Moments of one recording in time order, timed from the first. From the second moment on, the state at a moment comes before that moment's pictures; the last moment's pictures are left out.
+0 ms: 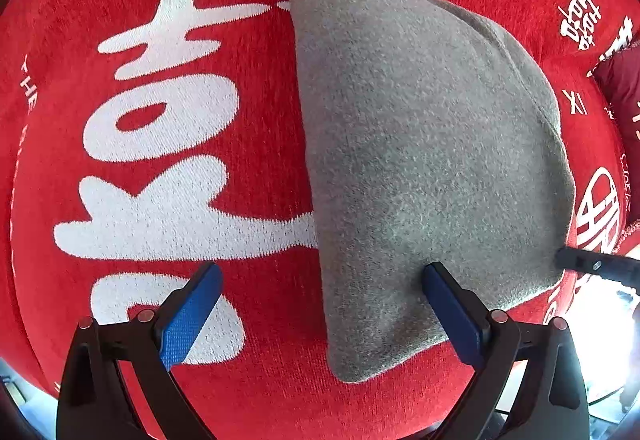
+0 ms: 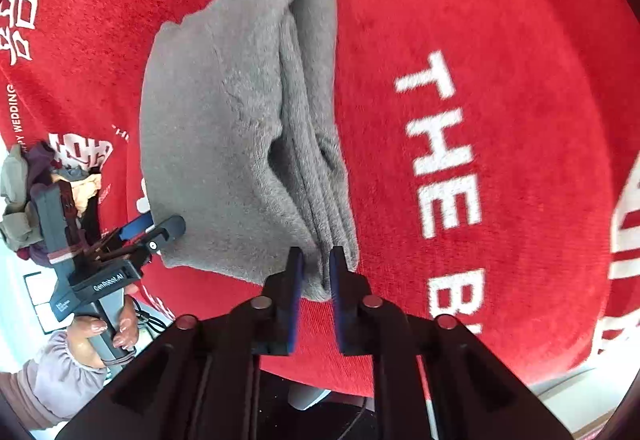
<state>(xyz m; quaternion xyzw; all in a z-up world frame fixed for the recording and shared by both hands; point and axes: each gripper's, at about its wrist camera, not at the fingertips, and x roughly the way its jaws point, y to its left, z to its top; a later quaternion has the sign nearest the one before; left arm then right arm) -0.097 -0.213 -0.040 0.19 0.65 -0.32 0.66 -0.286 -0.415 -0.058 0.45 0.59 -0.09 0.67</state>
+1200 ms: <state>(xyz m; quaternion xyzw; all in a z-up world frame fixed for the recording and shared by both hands) -0.053 -0.193 -0.042 0.06 0.68 -0.37 0.63 -0.230 -0.491 -0.047 0.50 0.50 -0.09 0.70</state>
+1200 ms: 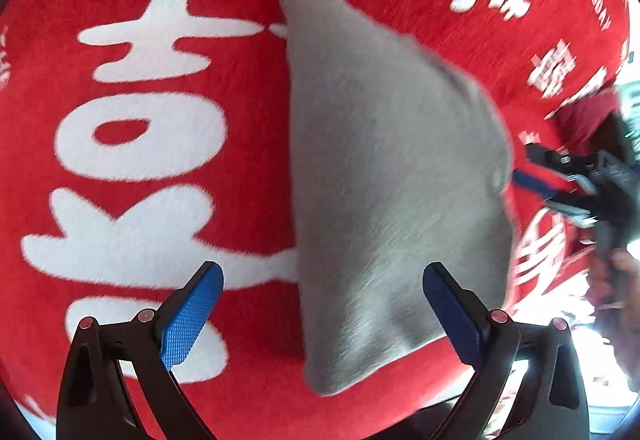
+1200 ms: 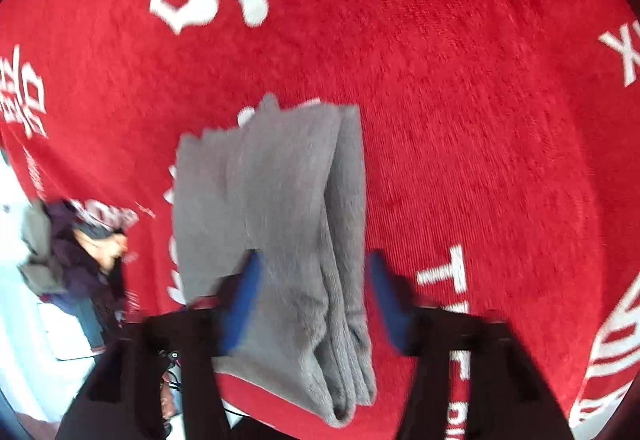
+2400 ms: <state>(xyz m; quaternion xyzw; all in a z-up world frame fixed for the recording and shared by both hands) -0.051 -0.197 -0.016 0.02 0.65 -0.45 0.61 -0.172 -0.468 -0.068 0.62 0.44 0.08 0.65</state>
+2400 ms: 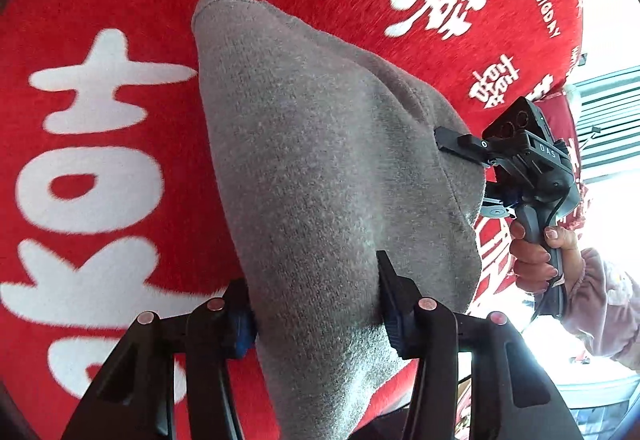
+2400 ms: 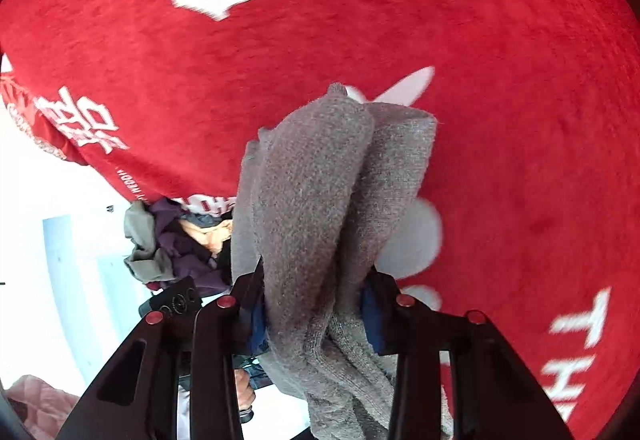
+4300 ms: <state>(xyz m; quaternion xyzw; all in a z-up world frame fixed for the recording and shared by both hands) -0.046 0.007 -0.022 0.10 0.65 -0.19 0.73 -0.174 -0.212 -0.061 0.33 0.67 0.01 0.66</state>
